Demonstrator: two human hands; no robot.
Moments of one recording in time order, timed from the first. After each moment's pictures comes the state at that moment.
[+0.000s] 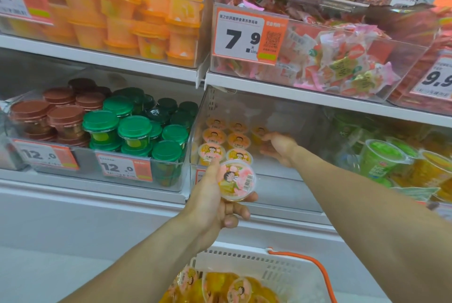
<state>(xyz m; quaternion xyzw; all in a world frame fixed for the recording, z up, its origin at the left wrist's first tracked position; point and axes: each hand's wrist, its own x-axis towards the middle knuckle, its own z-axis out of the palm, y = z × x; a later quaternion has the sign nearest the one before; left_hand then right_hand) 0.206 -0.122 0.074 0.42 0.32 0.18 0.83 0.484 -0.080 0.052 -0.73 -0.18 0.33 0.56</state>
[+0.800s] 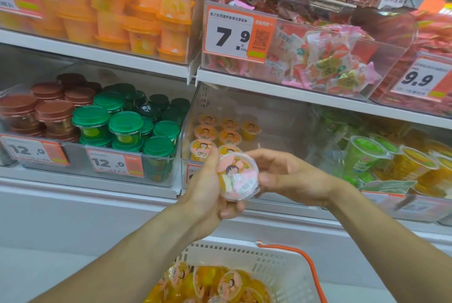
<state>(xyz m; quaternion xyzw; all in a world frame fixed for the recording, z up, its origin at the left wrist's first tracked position) 0.210 -0.132 0.092 0.44 0.24 0.18 0.85 0.385 -0.214 0.116 -0.53 -0.52 0.53 0.41</state>
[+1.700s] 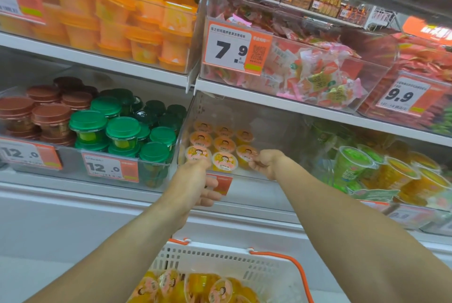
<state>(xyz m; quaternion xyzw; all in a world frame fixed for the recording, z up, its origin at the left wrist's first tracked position) 0.199 -0.108 0.104 0.54 0.41 0.22 0.70 0.478 -0.096 0.042 -0.76 -0.07 0.35 0.54</state>
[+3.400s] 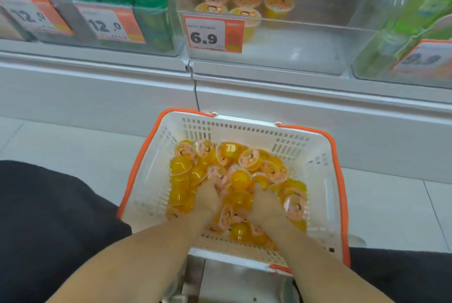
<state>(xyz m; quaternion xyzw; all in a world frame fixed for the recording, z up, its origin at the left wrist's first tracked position) 0.137 -0.251 -0.259 0.73 0.53 0.05 0.43 0.269 -0.352 -0.202 -0.85 -0.43 0.32 -0.05</state>
